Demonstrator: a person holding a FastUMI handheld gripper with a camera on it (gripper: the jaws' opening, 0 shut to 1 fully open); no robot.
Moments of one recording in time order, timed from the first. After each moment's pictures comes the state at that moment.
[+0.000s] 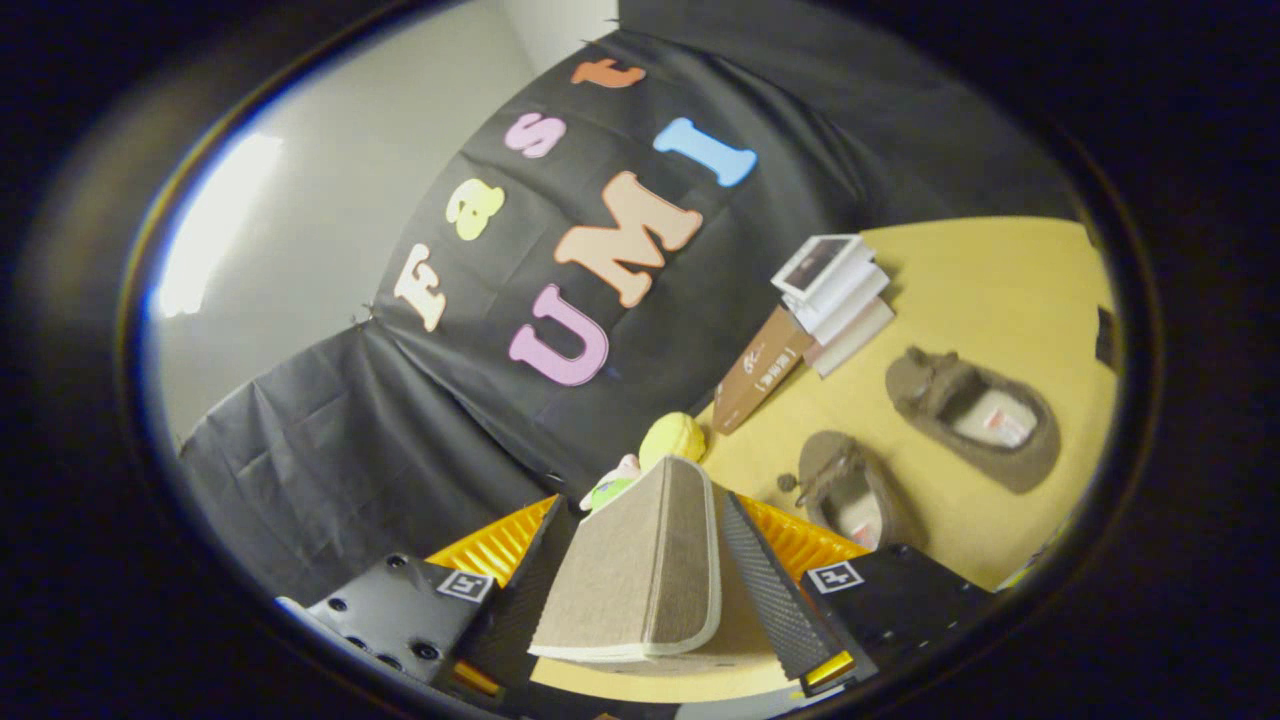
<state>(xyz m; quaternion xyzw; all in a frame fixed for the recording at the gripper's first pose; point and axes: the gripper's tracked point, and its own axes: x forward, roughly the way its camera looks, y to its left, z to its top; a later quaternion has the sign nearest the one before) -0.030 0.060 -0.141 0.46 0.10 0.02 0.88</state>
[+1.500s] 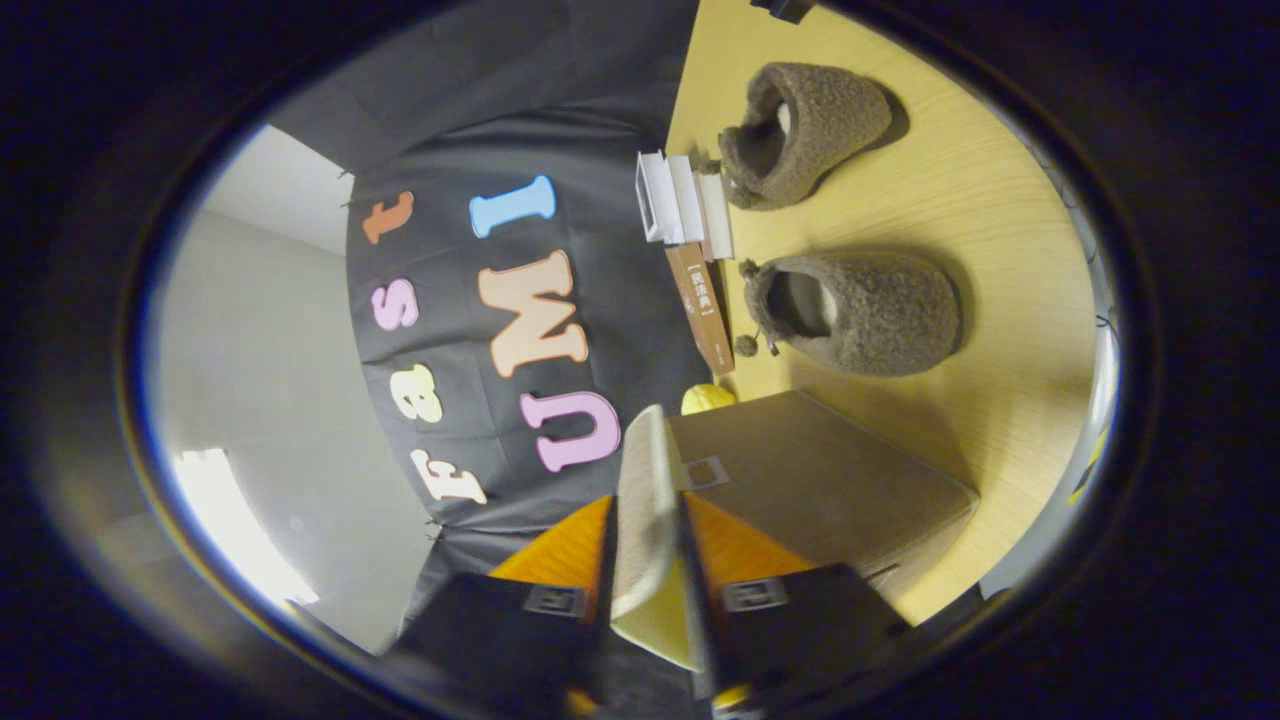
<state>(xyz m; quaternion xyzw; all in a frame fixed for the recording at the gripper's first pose) -0.025 0.105 -0.172 0.76 0.03 -0.01 0.65</state>
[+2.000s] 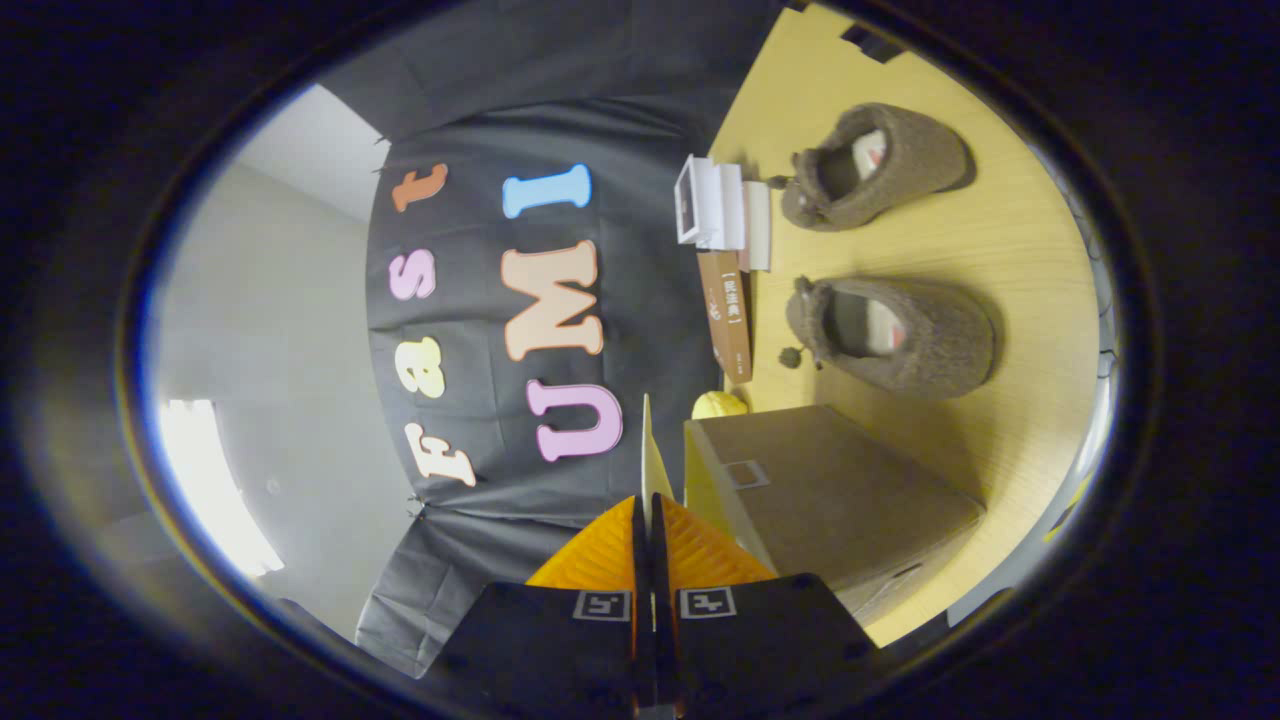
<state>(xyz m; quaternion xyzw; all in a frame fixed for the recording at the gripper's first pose) -0.037 0.103 -0.126 0.70 0.04 0.00 0.71</state>
